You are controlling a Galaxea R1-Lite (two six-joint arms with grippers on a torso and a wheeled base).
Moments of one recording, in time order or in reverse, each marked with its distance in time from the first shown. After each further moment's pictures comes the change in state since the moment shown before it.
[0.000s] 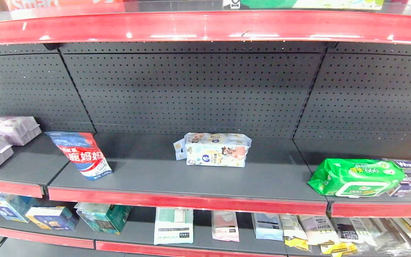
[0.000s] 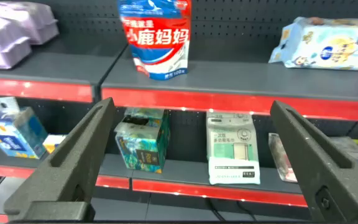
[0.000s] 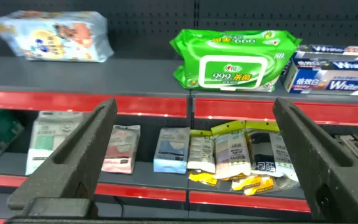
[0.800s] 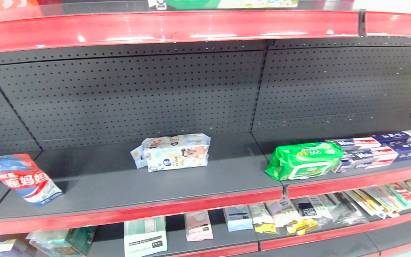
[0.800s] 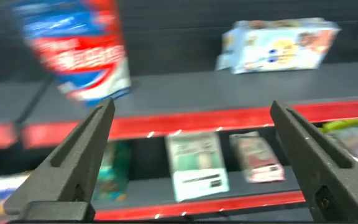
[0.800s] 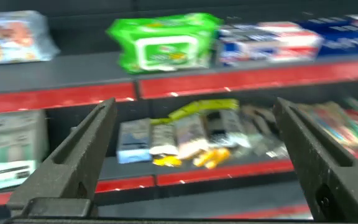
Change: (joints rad) left arm 0.000 0.000 0.000 0.000 0.000 0.000; right arm 0.001 0.004 0.000 0.000 0.000 0.000
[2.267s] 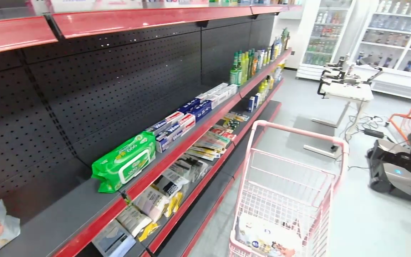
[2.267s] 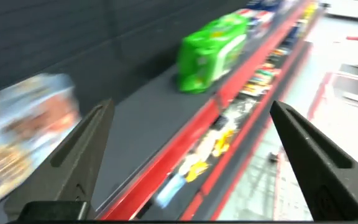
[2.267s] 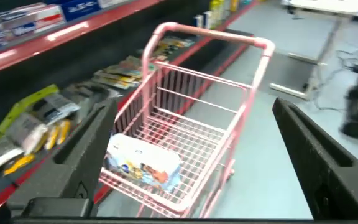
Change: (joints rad) left arm 0.000 0.000 0.000 0.000 0.000 0.000; right arm -0.001 0.001 0.001 0.000 0.000 0.000
